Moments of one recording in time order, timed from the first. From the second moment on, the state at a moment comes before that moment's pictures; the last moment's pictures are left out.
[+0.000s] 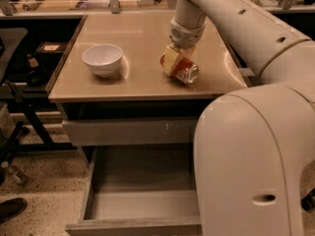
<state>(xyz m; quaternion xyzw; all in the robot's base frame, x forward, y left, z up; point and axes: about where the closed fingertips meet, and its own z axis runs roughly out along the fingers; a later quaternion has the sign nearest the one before) 0.716 -0.081 0.840 -0.37 0.92 0.03 0.10</state>
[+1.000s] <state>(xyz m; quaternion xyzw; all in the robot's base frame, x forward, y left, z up) 0.625 -0.118 0.855 -0.34 0.94 0.03 0.09</state>
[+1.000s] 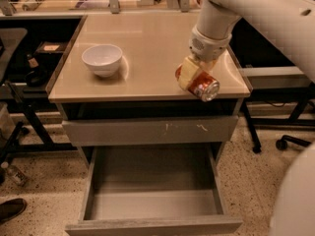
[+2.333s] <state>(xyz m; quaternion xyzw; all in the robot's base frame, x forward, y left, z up) 0.530 -0.131 0.815 -0.30 0.95 0.09 0.06</state>
